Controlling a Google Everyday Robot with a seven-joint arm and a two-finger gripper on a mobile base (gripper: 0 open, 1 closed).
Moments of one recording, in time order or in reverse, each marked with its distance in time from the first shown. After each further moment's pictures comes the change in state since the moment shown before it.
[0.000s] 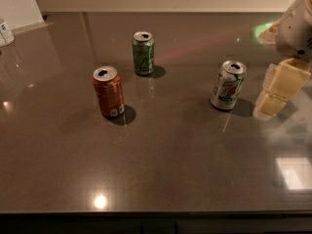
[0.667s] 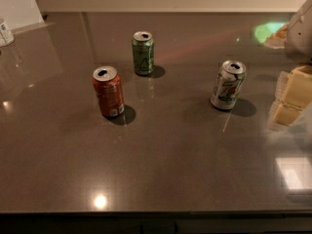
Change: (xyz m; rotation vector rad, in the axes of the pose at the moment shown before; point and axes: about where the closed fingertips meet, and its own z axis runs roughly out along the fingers) arm 0.013 0.017 -0.009 -0.017 0.059 -0.042
